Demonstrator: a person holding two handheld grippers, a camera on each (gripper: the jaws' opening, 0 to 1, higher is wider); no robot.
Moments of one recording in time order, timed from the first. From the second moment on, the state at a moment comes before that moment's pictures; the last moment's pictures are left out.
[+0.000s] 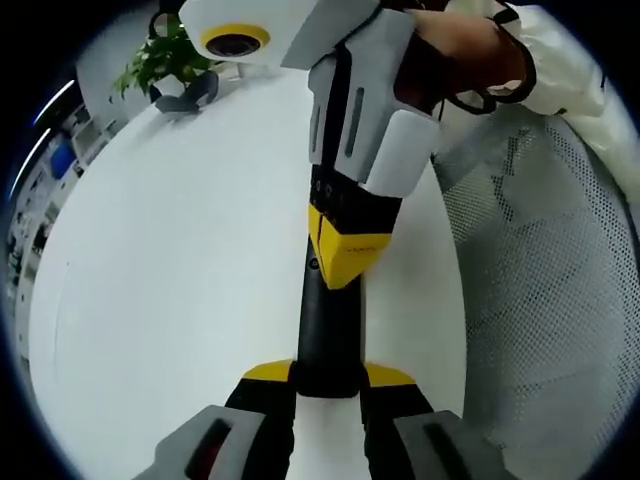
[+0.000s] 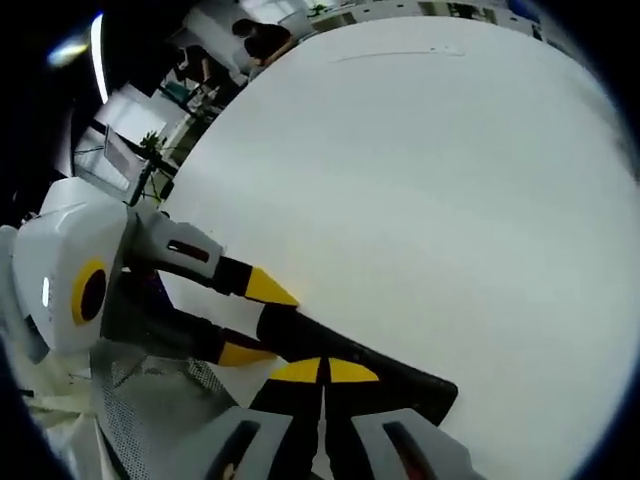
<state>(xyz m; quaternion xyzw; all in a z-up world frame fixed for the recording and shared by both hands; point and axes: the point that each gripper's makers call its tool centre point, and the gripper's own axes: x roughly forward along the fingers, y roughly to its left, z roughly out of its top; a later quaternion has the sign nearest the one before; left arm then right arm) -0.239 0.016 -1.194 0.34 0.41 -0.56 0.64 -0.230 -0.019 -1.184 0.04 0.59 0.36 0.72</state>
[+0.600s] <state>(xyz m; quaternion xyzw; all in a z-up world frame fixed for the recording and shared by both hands) -0.239 0.016 -1.194 0.35 0.41 -0.56 0.63 -0.230 -0.019 -1.183 0.05 0.59 0.35 0.72</state>
